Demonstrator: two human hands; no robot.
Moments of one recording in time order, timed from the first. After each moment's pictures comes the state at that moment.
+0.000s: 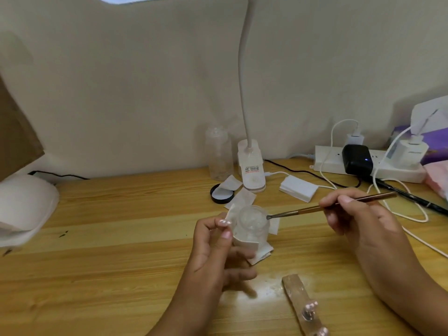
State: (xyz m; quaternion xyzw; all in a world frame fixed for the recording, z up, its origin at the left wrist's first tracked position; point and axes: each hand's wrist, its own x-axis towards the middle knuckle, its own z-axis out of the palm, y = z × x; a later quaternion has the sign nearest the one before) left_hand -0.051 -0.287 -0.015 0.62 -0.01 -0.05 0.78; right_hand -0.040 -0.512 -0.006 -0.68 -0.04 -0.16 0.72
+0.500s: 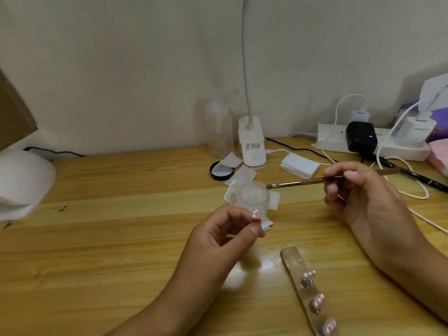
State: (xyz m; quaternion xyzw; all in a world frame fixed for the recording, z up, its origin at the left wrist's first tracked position) left_hand -0.066 -0.288 -0.006 0.69 -0.11 -0.03 0.72; right_hand -0.031 -0.517 -0.006 -0.60 -0.02 -0.09 0.79
